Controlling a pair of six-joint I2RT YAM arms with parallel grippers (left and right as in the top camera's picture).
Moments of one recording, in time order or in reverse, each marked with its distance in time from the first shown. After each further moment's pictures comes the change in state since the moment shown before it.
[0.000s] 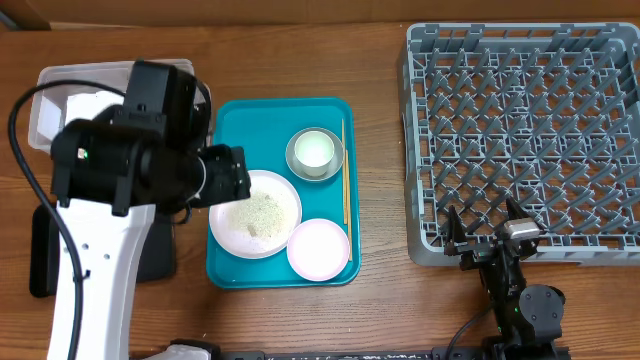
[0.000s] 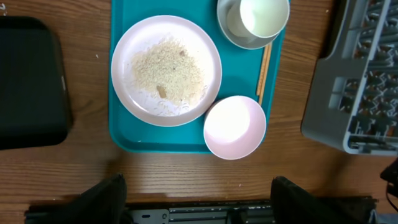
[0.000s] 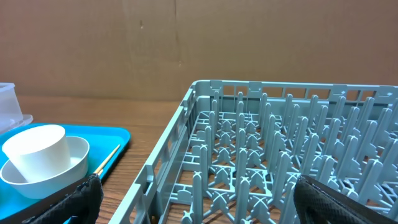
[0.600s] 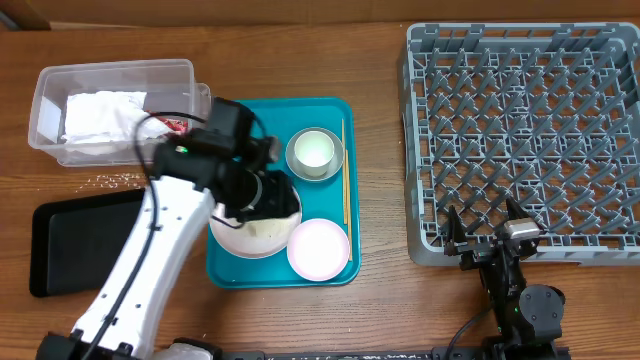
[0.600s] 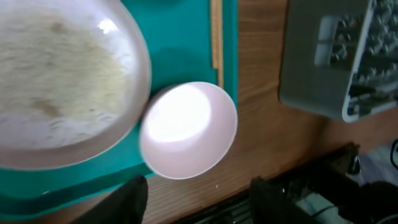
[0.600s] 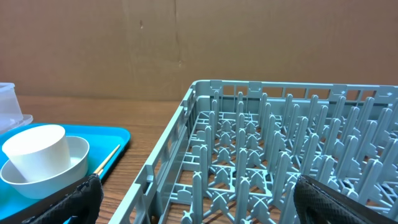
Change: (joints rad) left arm -0.105 0.027 -0.529 0.465 0.280 0.089; right arm 0.000 0.000 0.000 0.000 0.000 0.000
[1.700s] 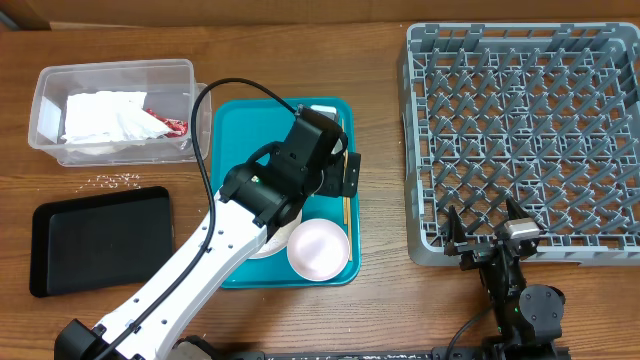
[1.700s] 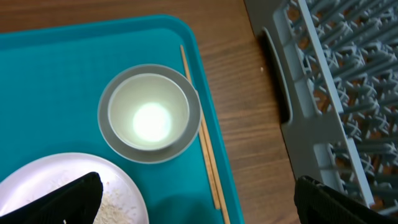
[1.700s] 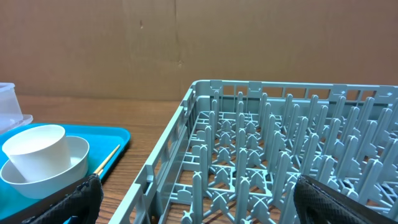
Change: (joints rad) left arm -0.325 0.001 -0.046 0.521 -0.539 -0.124; right arm 0.000 0.000 0.000 0.000 0.000 0.000
